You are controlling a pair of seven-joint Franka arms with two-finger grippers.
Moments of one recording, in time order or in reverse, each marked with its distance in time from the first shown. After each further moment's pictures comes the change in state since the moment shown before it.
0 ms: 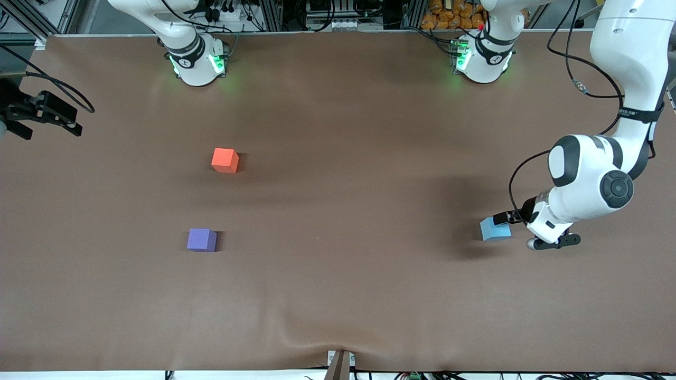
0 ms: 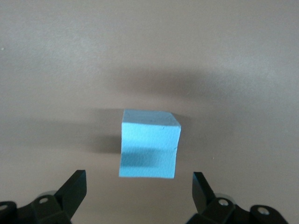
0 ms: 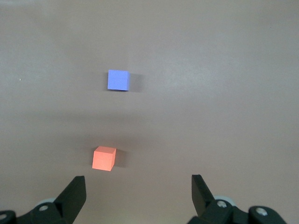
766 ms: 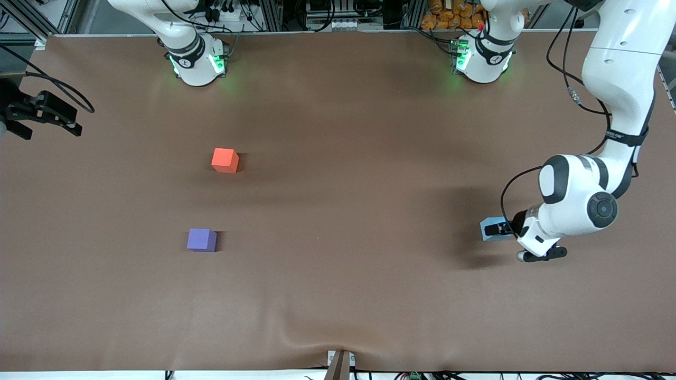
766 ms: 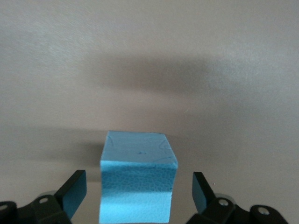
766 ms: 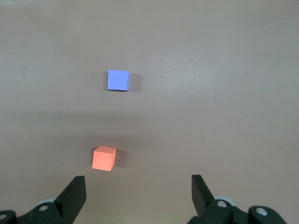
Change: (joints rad) left arm -0.015 0.131 -0.001 0.085 0.000 0.016 0.000; right arm 0.000 0.000 0.000 0.000 0.000 0.000 0.000
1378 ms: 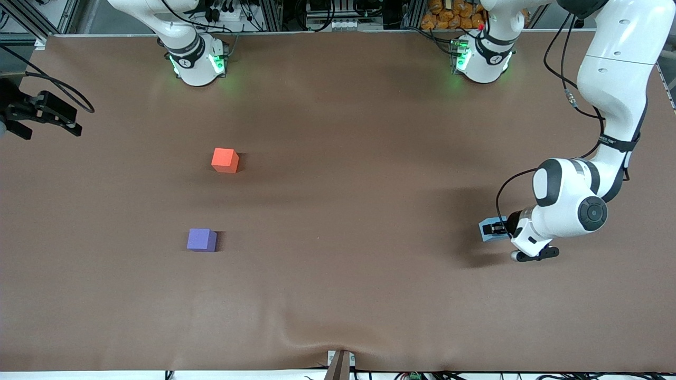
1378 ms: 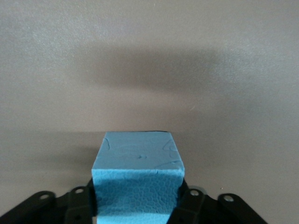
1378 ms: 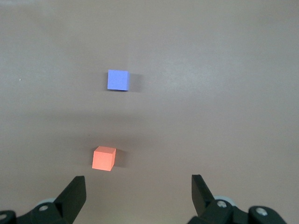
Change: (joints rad) left arm -0.002 0.029 0.004 0.003 0.003 0.008 0.000; right arm 0.000 0.000 0.000 0.000 0.000 0.000 0.000
